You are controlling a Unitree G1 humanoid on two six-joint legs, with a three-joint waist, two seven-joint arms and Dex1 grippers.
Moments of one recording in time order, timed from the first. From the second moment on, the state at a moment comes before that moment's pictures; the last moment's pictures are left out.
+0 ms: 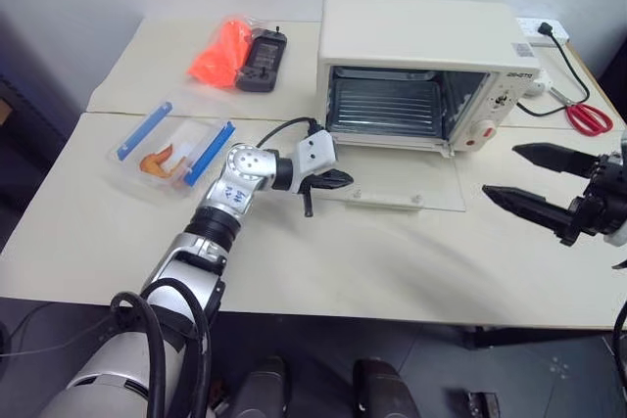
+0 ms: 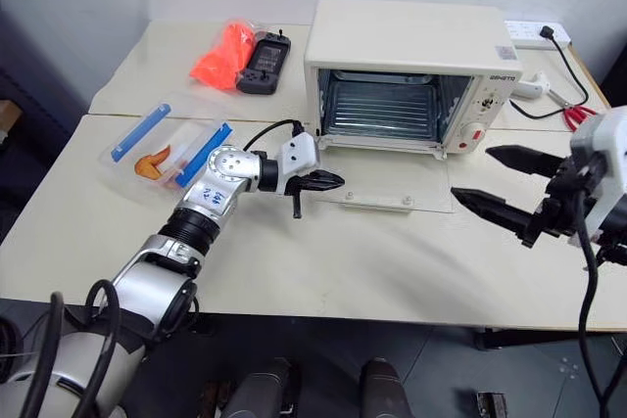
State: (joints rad) left arm -1.02 0.23 -0.23 0.83 0.03 -0.11 -0.97; right arm -0.16 -0.95 -0.67 -0.47 0.89 0.87 0.86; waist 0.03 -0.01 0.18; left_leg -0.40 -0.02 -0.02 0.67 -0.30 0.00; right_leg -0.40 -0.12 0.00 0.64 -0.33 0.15
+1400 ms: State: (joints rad) left arm -0.88 0.01 0.99 -0.64 0.01 1.62 0.11; right arm -0.58 -1.01 -0.21 -0.19 0.76 0.69 1.11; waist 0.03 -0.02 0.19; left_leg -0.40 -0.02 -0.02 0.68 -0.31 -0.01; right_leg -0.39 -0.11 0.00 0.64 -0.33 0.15
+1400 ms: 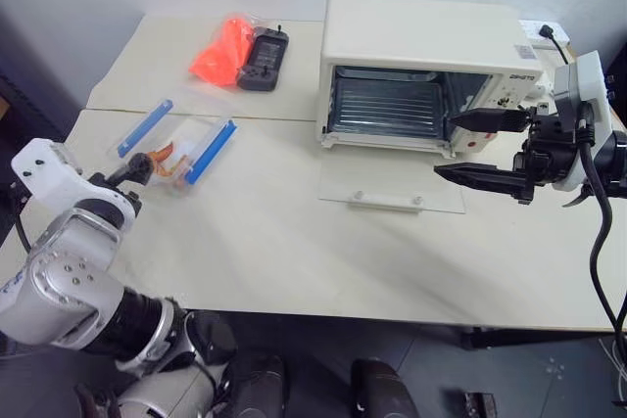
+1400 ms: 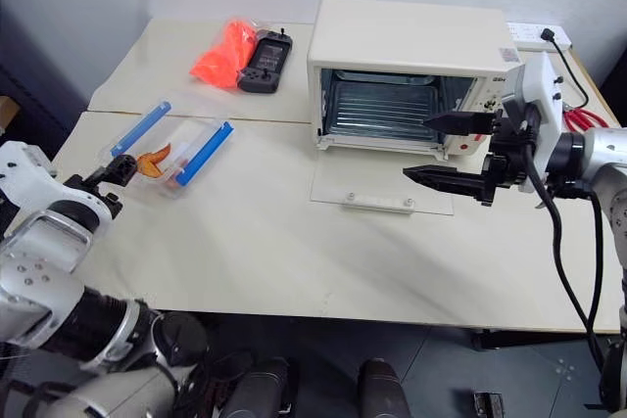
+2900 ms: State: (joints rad) left arm -0.95 0.57 0.28 -0.11 -0.33 1.62 -0.30; right arm -0.25 -1.02 -0.49 -0.35 0.83 0.79 0.97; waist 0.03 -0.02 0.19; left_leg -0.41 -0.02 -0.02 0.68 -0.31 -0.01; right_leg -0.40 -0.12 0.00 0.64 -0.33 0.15
